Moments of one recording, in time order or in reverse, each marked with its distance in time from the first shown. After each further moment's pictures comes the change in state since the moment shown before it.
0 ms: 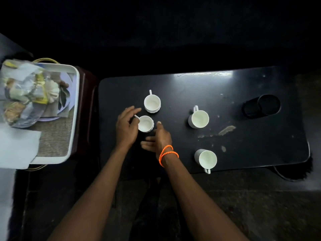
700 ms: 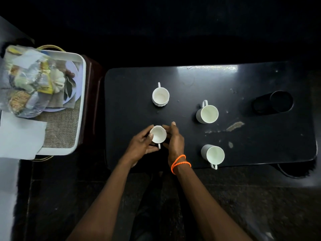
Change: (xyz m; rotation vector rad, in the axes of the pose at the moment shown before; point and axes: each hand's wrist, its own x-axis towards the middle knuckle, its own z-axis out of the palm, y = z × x) left_hand -0.058 -0.041 0.001 -0.537 -0.493 -0.518; right_hand -0.005 0.037 -0.022 0.027 0.145 -0.241
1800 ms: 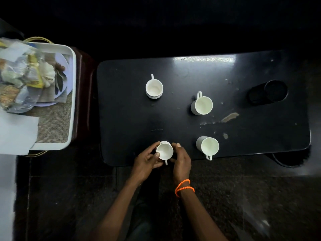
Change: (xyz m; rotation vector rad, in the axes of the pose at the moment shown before) left_hand -0.043 -0.075 0.037 0.012 -0.030 0.019; right_hand -0.041 0.062 -0.071 0.004 0.150 -0.157
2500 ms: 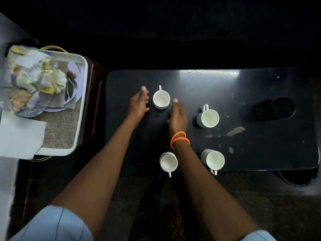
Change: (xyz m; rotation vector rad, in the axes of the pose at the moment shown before) left_hand 0.124 0.185 -0.036 0.103 0.336 0.198; right_hand 0.070 -0.117 0.114 -0.041 -0.118 -0.280
